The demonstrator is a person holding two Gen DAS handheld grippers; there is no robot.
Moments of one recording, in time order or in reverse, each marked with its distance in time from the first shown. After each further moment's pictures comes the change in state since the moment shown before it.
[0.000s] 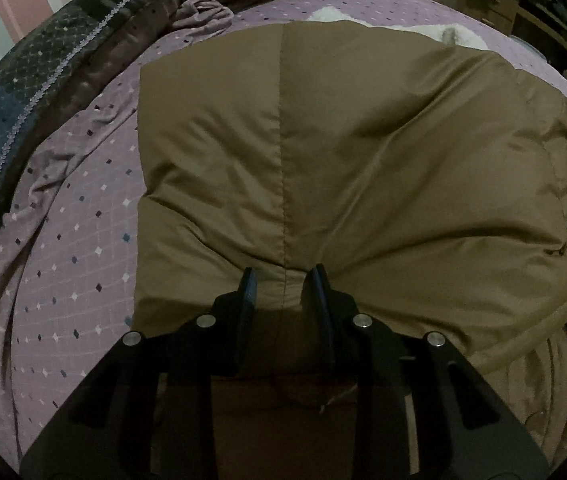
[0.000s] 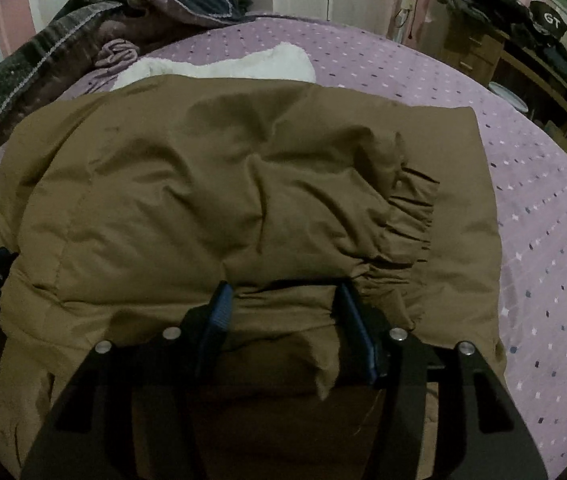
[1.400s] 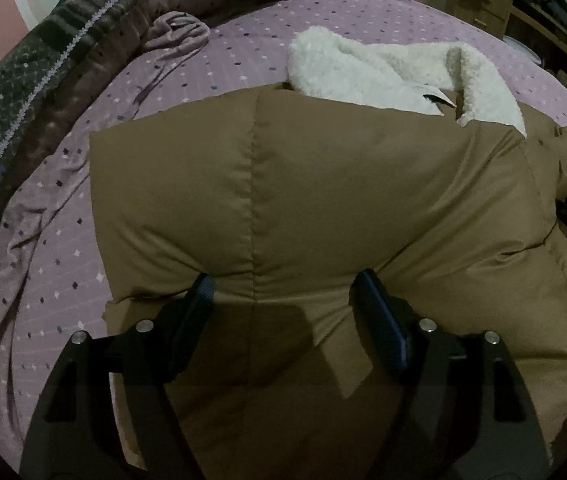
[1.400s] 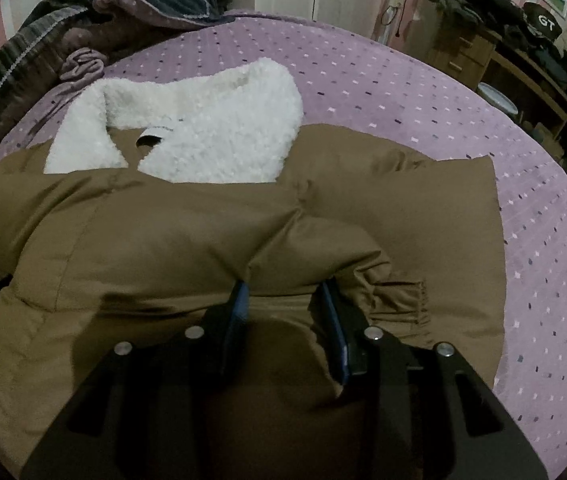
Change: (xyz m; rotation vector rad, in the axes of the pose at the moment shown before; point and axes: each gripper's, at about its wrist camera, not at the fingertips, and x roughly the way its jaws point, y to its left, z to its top) left arm 0.008 0.002 0.053 0.021 -0.001 -0.034; right arm 0.039 0.001 0.067 0.020 0.019 -0.072
